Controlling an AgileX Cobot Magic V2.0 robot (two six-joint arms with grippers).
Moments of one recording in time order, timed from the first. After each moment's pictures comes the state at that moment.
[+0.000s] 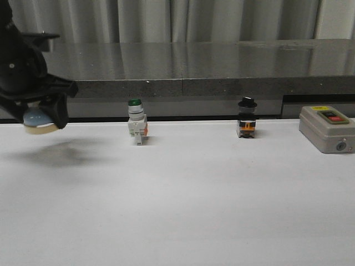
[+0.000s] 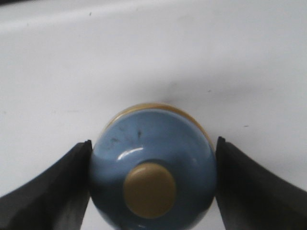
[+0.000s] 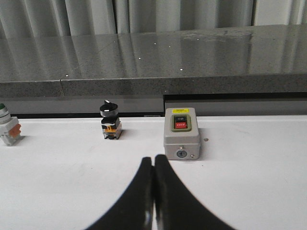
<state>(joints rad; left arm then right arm) -0.21 1.90 -1.36 0.08 0.63 -0.06 0.10 -0.01 0.03 -0.03 0.09 0.09</state>
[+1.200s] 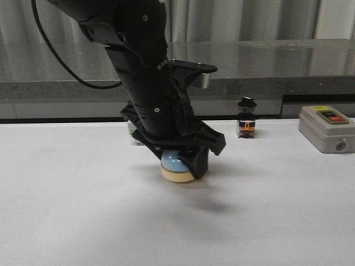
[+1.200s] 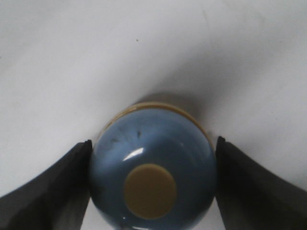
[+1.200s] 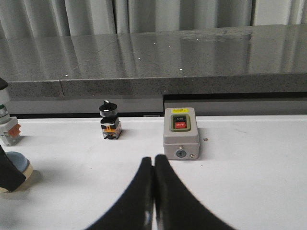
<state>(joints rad) -0.73 2.05 -1.43 0.07 0.55 -0.06 0.10 -0.01 0.03 -0.03 0.09 0.09</state>
